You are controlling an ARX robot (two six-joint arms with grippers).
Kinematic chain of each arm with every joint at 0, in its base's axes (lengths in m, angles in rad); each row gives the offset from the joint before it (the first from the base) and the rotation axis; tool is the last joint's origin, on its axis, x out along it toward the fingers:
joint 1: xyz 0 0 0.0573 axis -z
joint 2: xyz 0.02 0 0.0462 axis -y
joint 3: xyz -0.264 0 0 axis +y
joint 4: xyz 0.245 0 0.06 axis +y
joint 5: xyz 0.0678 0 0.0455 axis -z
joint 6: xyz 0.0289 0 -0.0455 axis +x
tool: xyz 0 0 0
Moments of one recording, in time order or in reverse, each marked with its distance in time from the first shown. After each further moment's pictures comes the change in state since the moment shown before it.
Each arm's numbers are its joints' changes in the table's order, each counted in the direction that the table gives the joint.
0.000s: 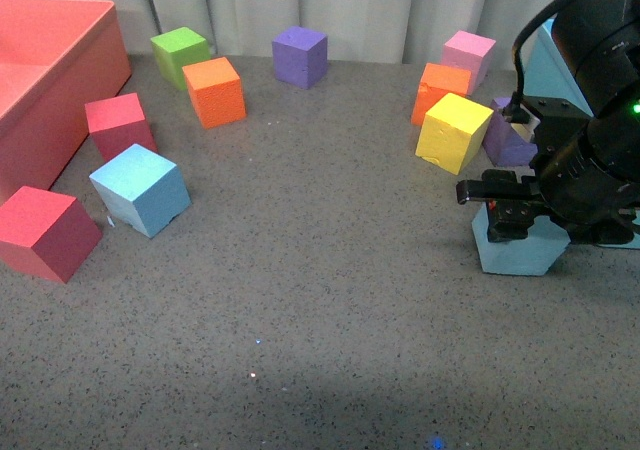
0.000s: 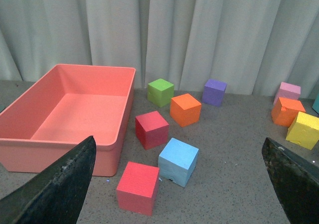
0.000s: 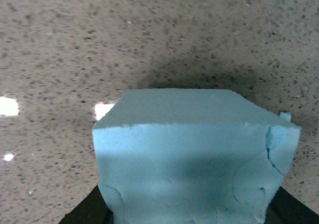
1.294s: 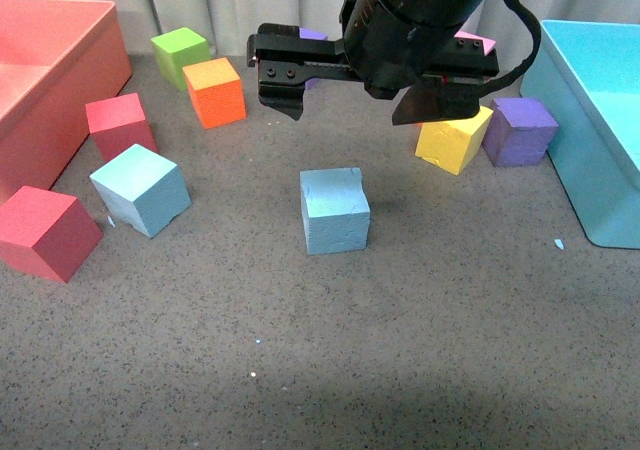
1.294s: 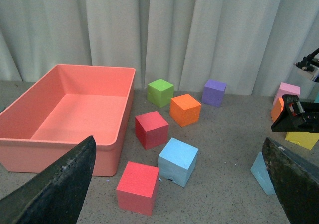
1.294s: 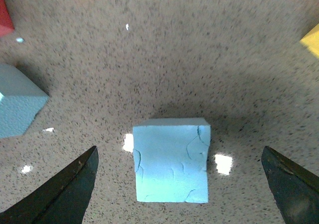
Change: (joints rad) left arm 0.000 0.000 0.000 0.000 0.000 0.000; right arm -0.304 0.012 -0.319 0.084 0.039 0.156
